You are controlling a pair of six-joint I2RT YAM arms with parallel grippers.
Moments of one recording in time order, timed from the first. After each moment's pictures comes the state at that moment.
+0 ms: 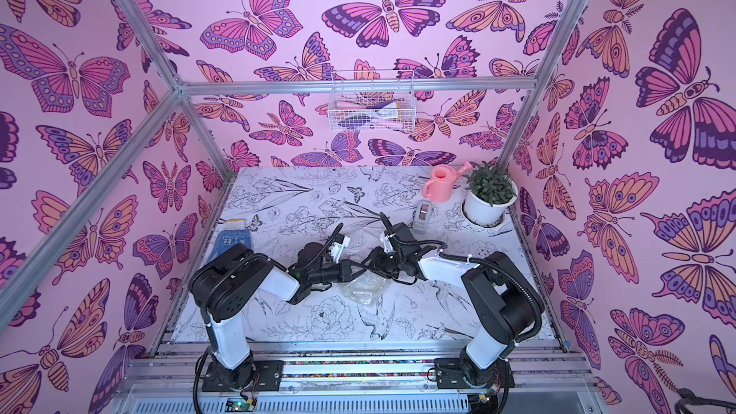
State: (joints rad) left arm -0.62 1.86 0.57 0.83 0.61 -0.77; right arm 0.58 1.65 0.78 0.01 -0.47 0.94
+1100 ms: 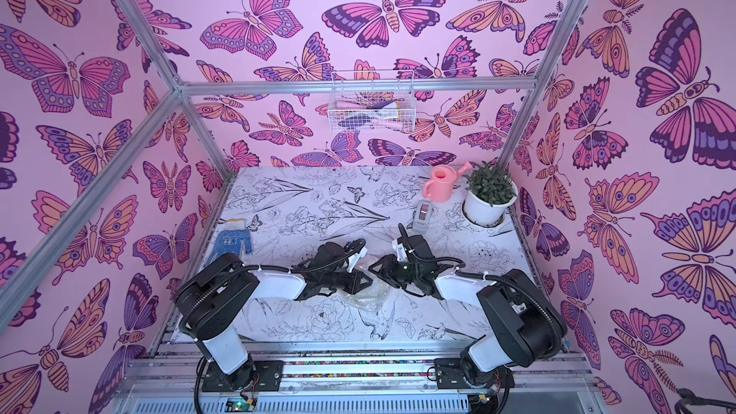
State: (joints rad) left arm -0.75 1.76 0.71 0.32 0.50 -0.48; right arm 0.54 1.48 0.55 0.20 -0.53 1.04
